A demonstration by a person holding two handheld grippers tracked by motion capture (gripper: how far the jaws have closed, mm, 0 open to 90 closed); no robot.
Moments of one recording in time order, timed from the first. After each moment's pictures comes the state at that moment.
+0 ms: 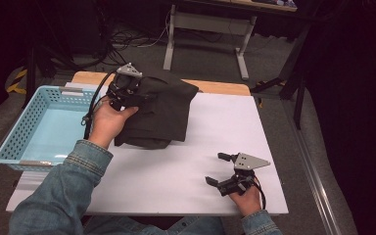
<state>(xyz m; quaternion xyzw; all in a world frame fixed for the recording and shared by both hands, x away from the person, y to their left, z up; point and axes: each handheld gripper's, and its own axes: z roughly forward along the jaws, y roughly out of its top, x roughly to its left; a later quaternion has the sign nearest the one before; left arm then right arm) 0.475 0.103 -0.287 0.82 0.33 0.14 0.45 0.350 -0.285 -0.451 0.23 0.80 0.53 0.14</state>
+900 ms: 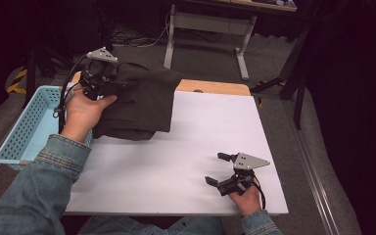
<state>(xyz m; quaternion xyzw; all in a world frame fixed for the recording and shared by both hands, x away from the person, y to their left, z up) 0.461 0.152 -0.245 0.81 0.34 0.17 0.45 0.350 -0.284 -0.451 0.23 0.80 0.53 0.14</state>
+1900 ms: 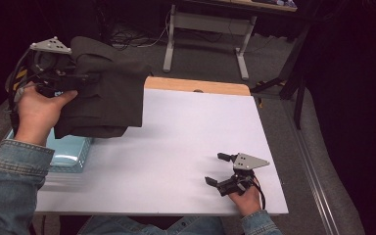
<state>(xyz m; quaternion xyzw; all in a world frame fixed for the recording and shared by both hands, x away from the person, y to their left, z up) 0.431 0.228 -0.221 0.78 0.37 0.21 0.45 0.350 -0.284 -0.451 0.23 0.81 0.52 0.14</state>
